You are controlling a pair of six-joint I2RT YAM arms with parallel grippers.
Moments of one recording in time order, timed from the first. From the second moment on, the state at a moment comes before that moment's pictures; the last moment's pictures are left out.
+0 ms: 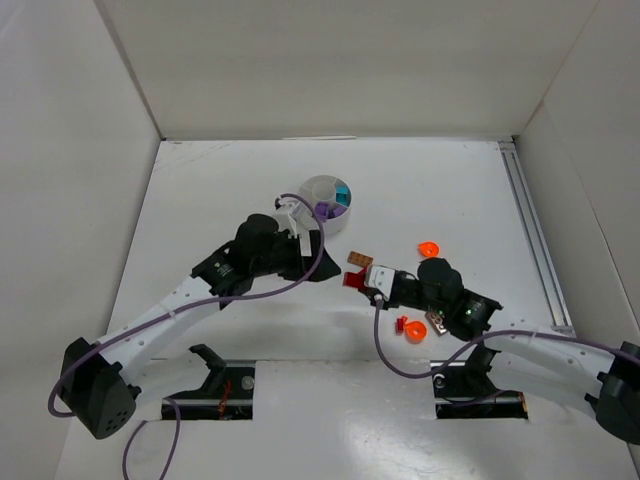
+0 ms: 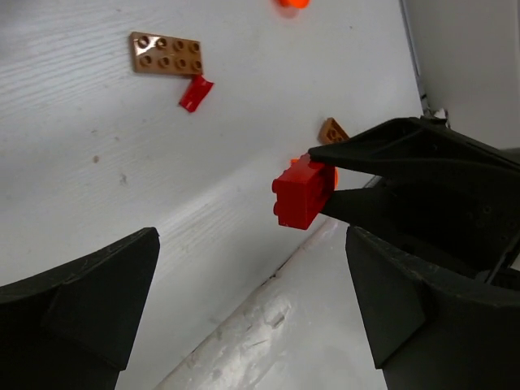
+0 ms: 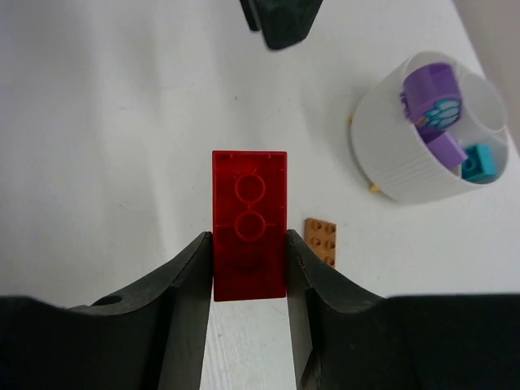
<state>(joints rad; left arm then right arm) -0.67 1.04 0.78 -0.30 0.29 -0.65 0.87 0.91 0.43 0.14 -0.26 -0.54</state>
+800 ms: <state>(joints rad) -0.79 1.19 0.84 -0.14 0.42 -0.61 0.87 0.86 0.54 0.07 -0.29 -0.60</state>
